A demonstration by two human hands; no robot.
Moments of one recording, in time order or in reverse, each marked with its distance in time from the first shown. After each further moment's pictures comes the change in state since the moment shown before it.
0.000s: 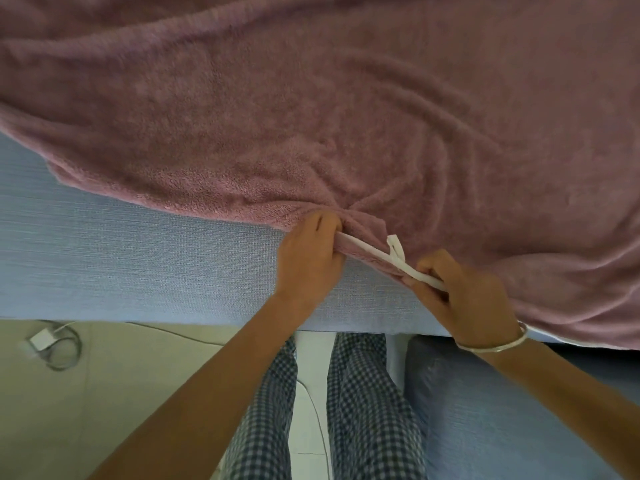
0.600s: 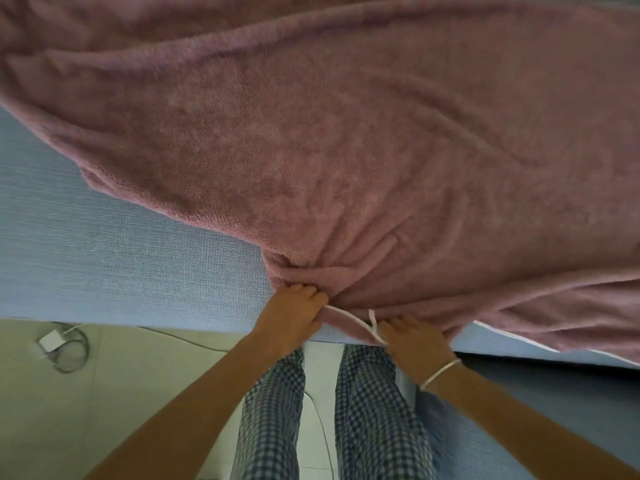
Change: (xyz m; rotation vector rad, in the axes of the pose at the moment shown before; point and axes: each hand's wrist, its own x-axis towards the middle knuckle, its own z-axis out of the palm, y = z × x) left_hand -0.048 -0.072 0.001 0.259 -0.542 0.260; right_hand -0.047 -0.011 0.106 -0.205 -0.343 -0.072
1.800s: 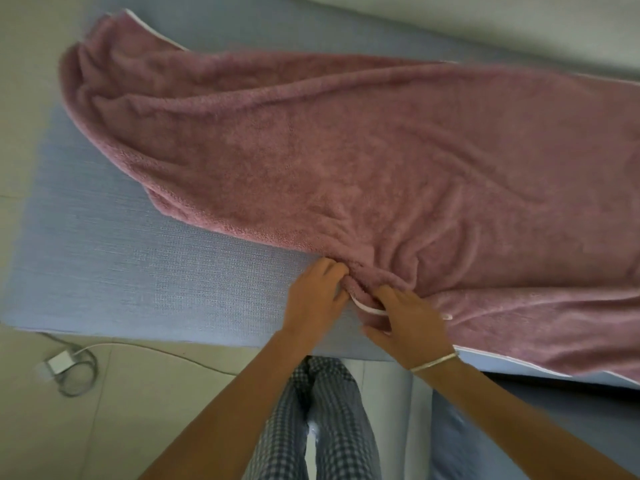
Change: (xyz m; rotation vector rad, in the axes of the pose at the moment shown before) left_hand -0.010 -0.014 -0.042 -0.322 0.511 -0.182; right_hand 0.066 -0.067 -0.075 0.103 0.182 0.133
